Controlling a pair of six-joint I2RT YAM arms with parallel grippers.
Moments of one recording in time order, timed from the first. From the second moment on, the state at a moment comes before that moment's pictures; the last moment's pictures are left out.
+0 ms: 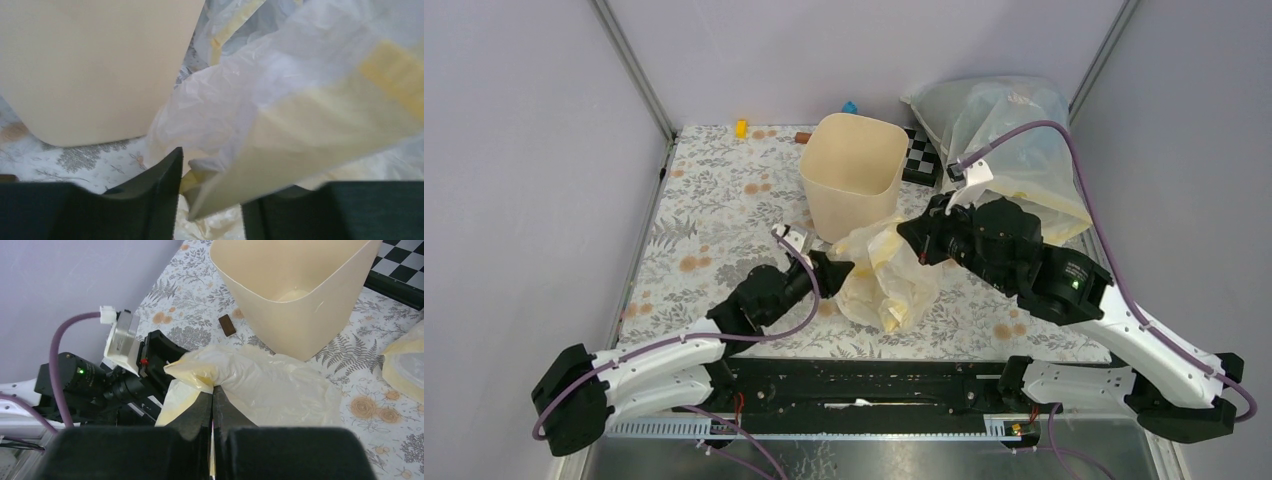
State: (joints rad) left arm -0.92 0.90 0.37 0.48 -0.14 -0.37; right arm 1.03 1.00 1.36 -0.65 0.32 0.49
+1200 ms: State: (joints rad) left arm -0.75 1.04 1.00 -0.38 0.29 -0.64; right arm 1.03 0.95 1.10 -0.57 0.33 0.14
